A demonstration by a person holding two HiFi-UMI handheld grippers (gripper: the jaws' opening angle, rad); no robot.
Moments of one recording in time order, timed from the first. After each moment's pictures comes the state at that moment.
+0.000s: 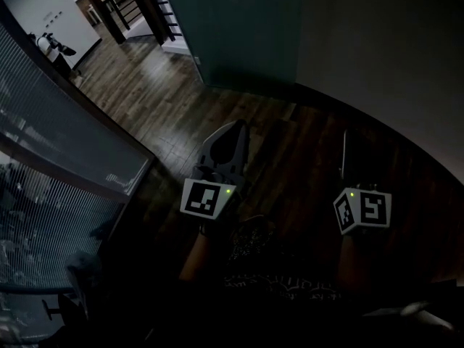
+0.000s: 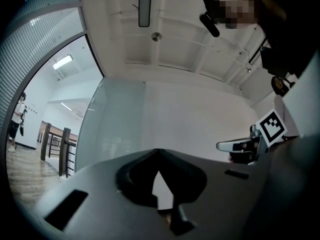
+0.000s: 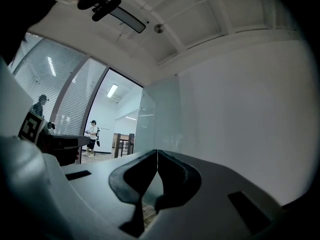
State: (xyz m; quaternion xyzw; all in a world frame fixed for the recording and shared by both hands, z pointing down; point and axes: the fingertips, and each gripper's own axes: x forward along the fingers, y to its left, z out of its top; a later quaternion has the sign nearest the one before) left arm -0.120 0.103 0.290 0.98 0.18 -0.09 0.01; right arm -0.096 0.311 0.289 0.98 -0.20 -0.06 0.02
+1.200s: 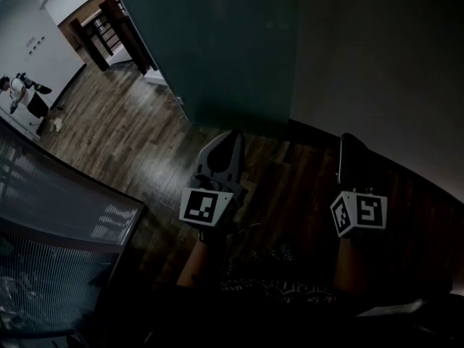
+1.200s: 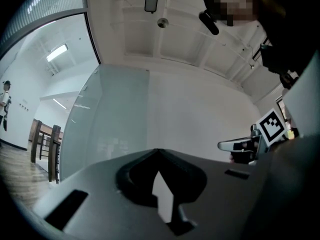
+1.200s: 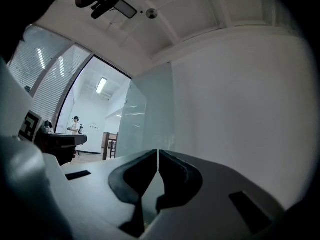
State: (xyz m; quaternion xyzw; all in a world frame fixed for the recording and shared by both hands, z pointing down) left arm 0.197 0.074 0.288 0.98 0.19 -0.09 0.00; right arm 0.214 0.292 0.290 0.98 -0.17 -0.06 0.01
